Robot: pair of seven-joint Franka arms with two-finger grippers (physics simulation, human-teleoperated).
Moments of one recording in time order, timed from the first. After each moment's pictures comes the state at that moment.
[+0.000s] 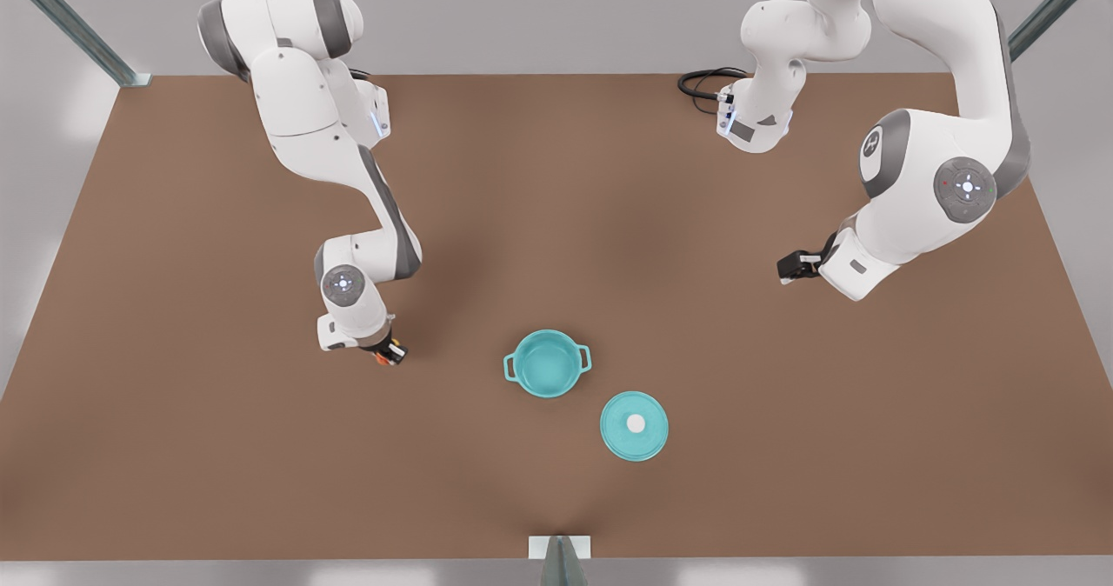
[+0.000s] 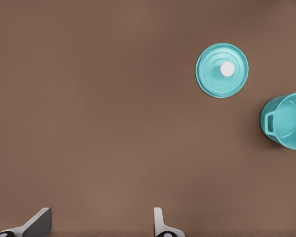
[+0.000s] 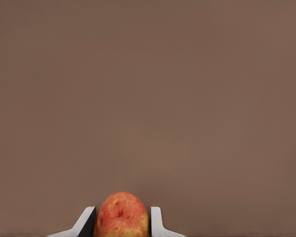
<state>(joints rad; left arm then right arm) -0.12 0.12 -0.03 -1.68 -0.08 1.72 -0.19 0.48 0.59 -0.21 -1.99 0.05 2.65 0.76</state>
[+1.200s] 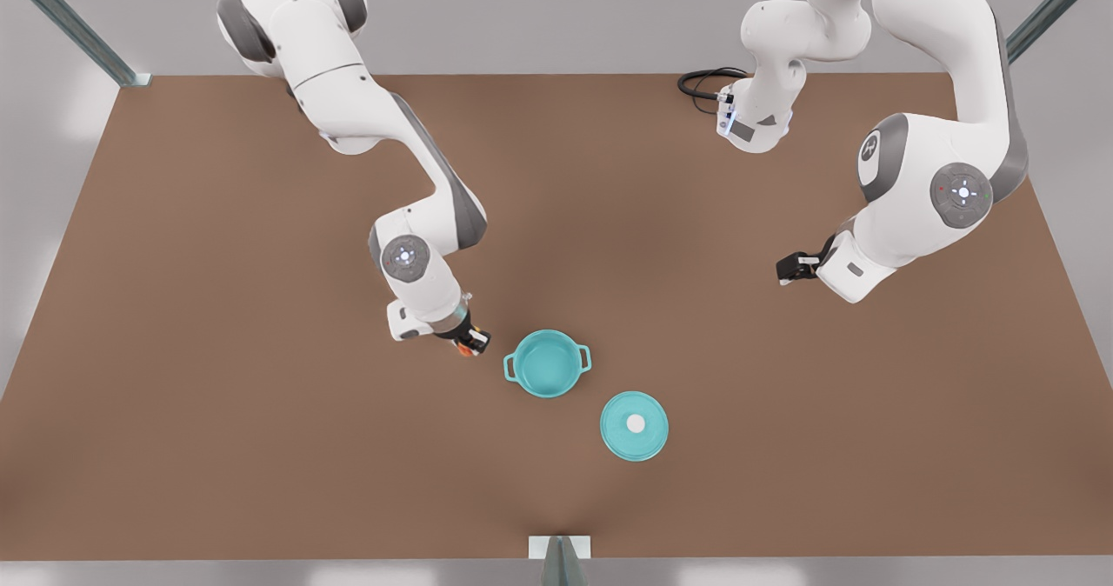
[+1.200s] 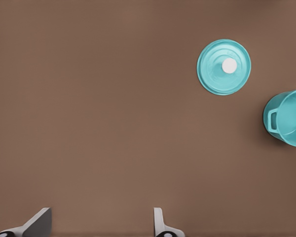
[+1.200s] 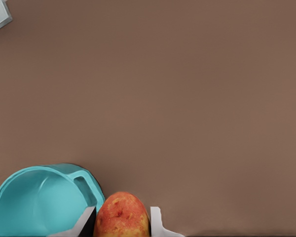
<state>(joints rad) -0.12 0.13 -0.03 -1.68 -0.07 1.72 -0.18 0.60 0.55 -0.10 -1.62 0.15 2.32 0.89</state>
